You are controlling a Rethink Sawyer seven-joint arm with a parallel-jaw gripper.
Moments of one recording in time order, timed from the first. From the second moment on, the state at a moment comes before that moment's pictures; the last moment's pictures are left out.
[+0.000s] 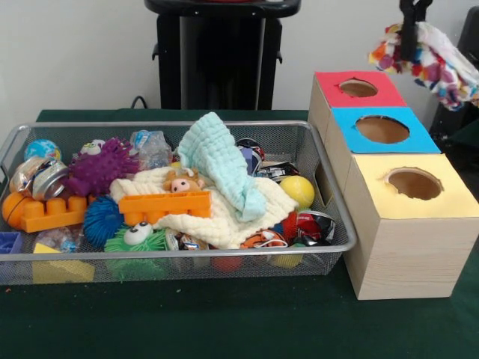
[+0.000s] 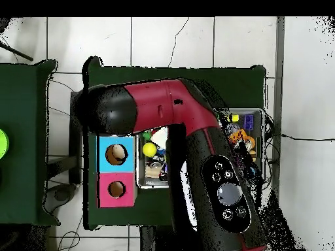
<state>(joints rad) -0.34 -0.87 0.49 1.47 -0.23 0.98 1.05</state>
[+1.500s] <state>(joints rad) -0.29 -0.87 0.56 1.45 -0.23 0.98 1.00</state>
